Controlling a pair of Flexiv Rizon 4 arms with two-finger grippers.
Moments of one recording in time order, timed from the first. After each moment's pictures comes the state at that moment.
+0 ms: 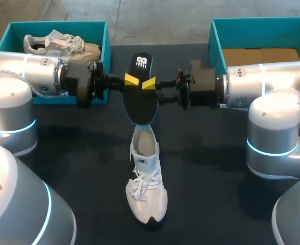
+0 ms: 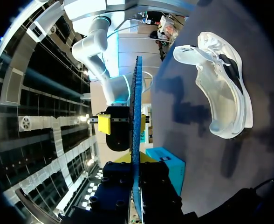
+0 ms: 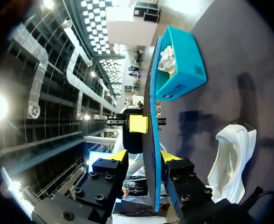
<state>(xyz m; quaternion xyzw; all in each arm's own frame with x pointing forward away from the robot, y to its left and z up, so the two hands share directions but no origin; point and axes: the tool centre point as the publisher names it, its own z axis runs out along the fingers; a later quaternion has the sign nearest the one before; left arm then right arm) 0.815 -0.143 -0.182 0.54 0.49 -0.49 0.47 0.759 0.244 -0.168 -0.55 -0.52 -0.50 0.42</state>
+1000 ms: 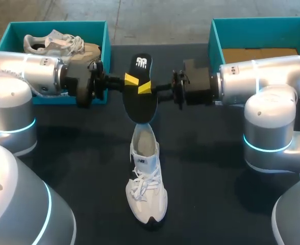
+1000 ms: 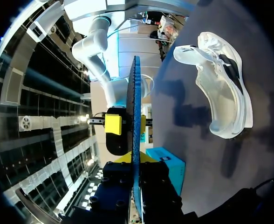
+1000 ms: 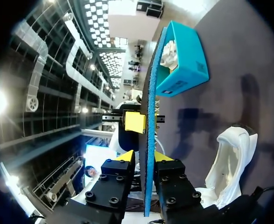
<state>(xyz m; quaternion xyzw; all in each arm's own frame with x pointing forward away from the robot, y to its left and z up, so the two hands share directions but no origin) 0.815 -0.143 -0.182 0.54 0.49 -0.49 0.47 0.758 0.255 -0.174 -0.54 -0.54 -0.49 0.42</state>
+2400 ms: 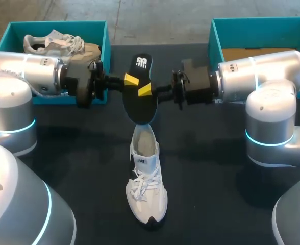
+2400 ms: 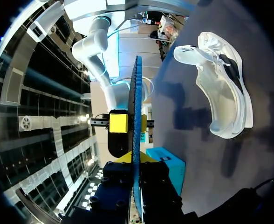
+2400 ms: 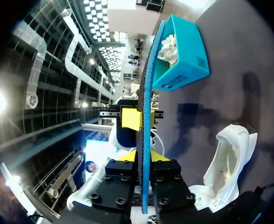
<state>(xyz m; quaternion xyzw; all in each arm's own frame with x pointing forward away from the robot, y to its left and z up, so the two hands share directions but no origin) 0.814 -0.143 -0.182 0.54 0.49 -0.49 0.47 0.756 0.254 -0.178 -0.52 -0.56 -0.47 0.44</state>
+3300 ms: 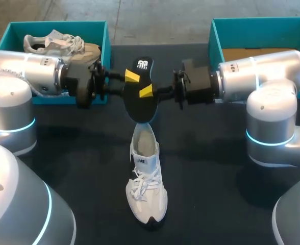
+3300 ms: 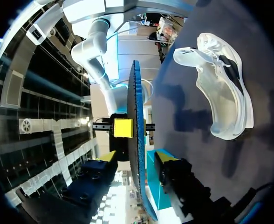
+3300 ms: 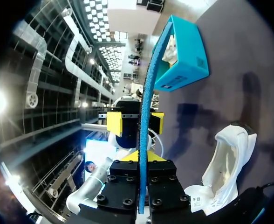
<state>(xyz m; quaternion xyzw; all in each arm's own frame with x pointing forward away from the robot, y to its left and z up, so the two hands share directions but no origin) 0.809 -0.144 -0.180 0.55 0.48 -0.50 0.47 0.756 0.252 -0.180 -0.52 -0.56 -0.47 0.44</state>
